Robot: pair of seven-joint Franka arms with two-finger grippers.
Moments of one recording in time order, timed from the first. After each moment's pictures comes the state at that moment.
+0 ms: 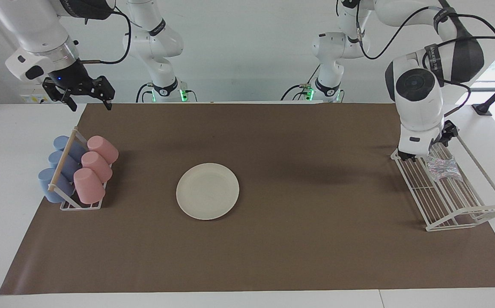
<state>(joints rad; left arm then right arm) -0.09 0.19 -0.07 -1.59 0.55 1.67 -0.39 0.01 -0.03 -0.07 -1.56 -0.03 1.47 -0.10</state>
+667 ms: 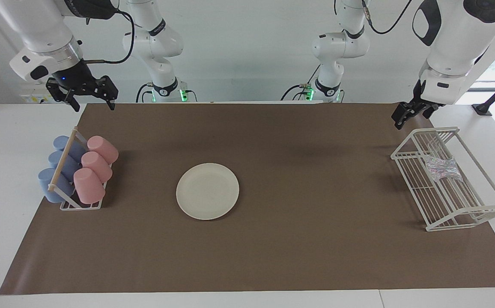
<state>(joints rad) -0.01 -0.01 -0.07 -1.58 0.07 1.54 -0.26 0.02 -0.03 -0.06 -1.56 -0.03 1.47 -0.10</state>
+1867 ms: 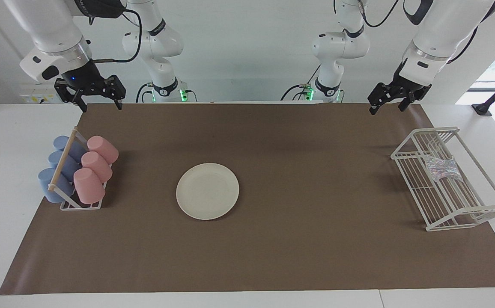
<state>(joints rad) -0.08 -0.04 -0.06 -1.59 -0.03 1.52 -0.21 0.03 -0.03 -0.05 -1.56 -0.02 1.47 -0.10</state>
